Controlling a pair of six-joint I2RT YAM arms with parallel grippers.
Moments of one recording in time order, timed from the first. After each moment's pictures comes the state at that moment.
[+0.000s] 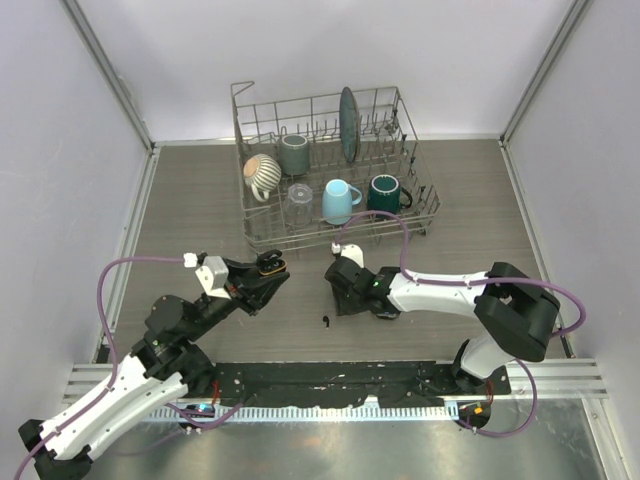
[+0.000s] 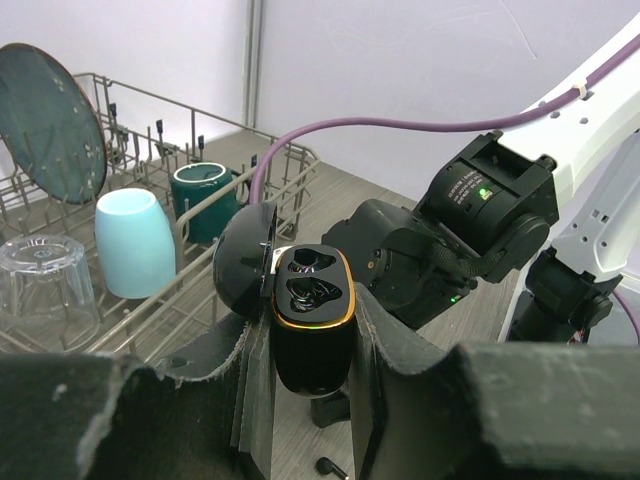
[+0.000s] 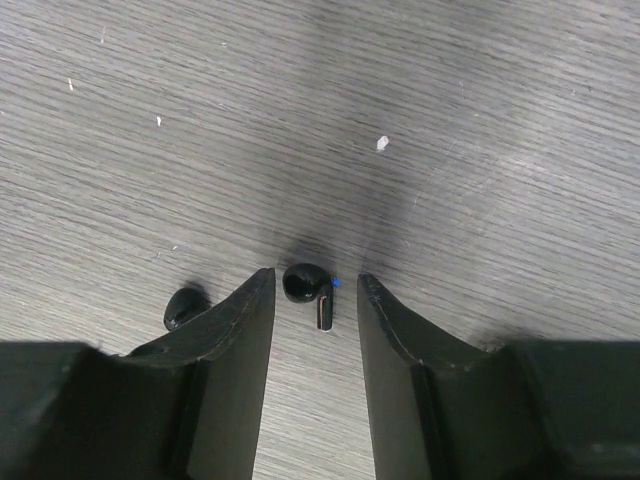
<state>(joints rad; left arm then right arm) -0.82 0.32 0.36 0.22 0.12 -0.19 1.02 1.55 0.81 -0.32 0.24 0.69</state>
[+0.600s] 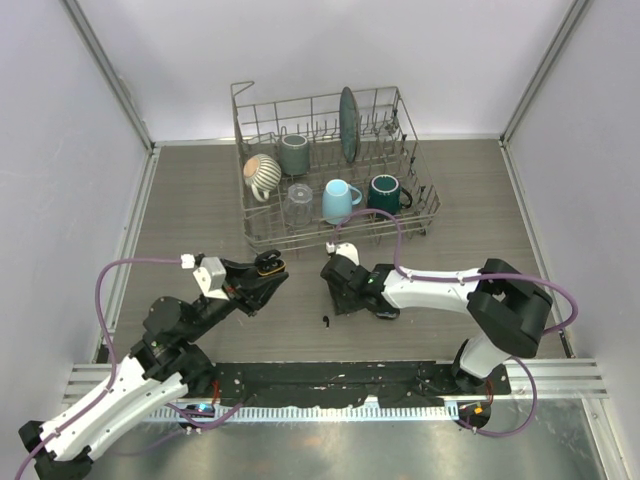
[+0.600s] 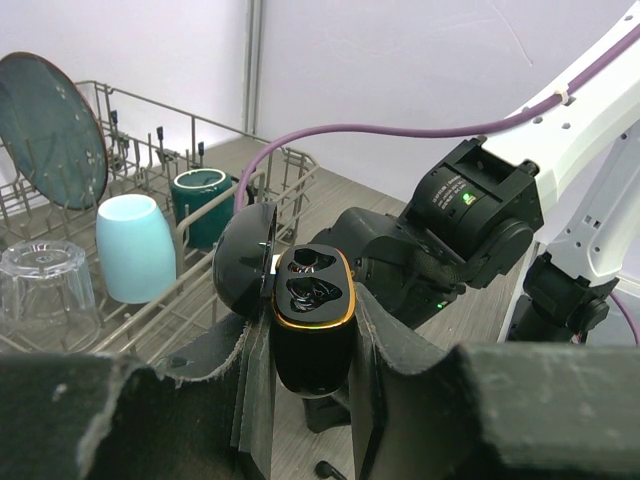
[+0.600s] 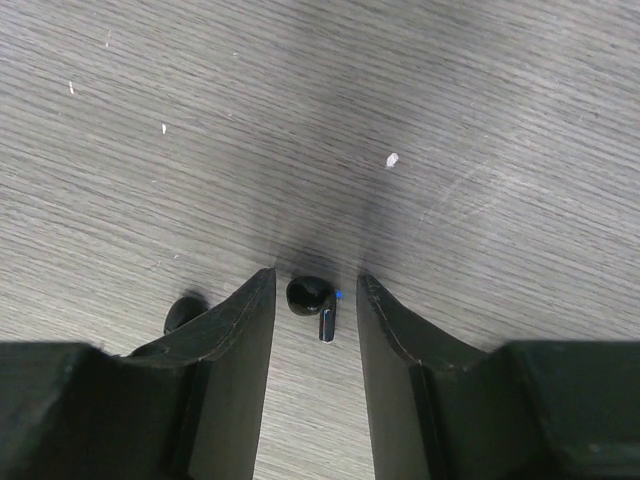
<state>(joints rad) -0.82 0.31 0.36 0.22 0.12 -0.19 1.02 1.59 0.85 -0.35 0.24 0.64</state>
